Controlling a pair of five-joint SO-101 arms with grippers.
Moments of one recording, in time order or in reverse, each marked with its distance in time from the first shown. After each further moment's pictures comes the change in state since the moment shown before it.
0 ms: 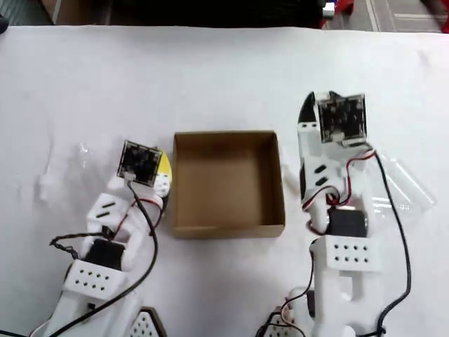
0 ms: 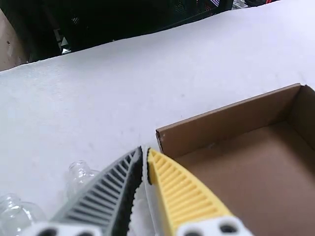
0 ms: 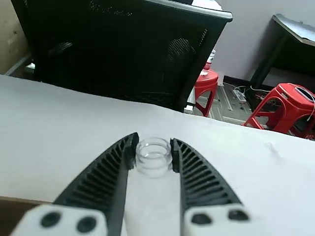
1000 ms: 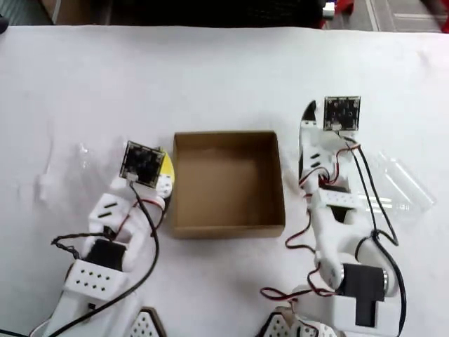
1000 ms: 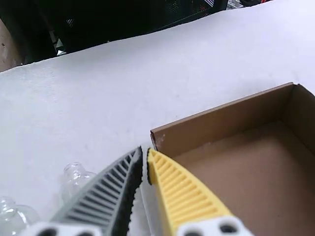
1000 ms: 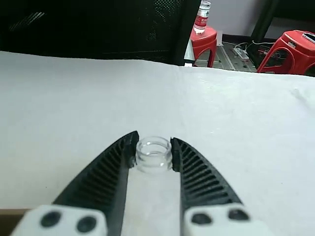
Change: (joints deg) left arm 1.1 0.0 0.0 0.0 0.0; right arm 4.5 45.2 -3.3 -33.7 -4.2
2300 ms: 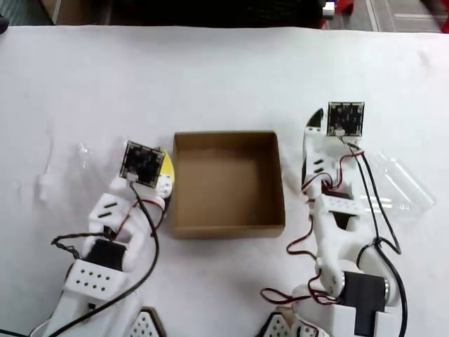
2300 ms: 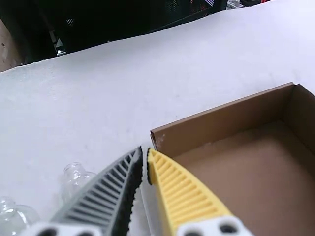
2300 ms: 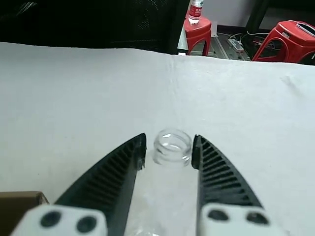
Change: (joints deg) left arm 0.0 0.0 0.0 0.0 0.0; right arm 1.4 -3.5 3.6 1.1 0.1
